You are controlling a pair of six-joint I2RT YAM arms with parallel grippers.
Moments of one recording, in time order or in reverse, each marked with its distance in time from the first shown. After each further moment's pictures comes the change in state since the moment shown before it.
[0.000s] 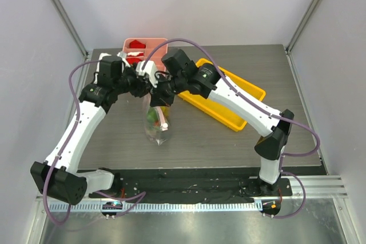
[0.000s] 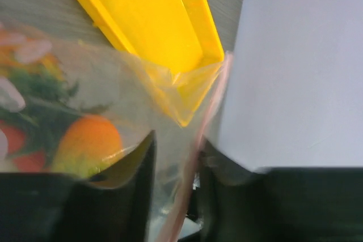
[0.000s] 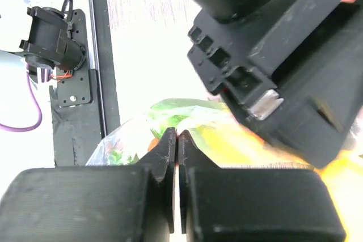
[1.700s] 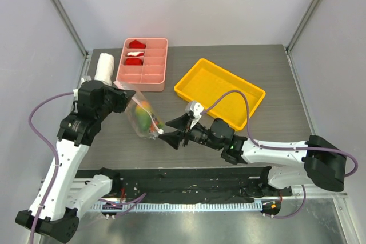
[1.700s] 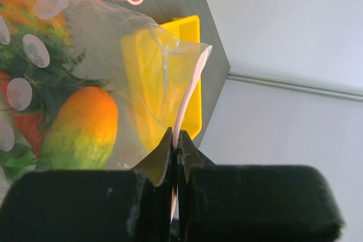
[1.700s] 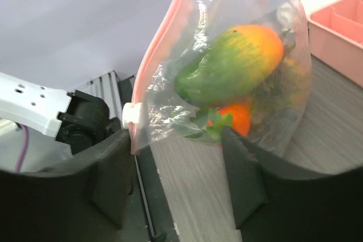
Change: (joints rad) left arm 0.000 -0.369 -0.148 -0.133 -0.402 -0.317; right arm 0.197 -0.613 -1.479 1.630 0.389 0.533
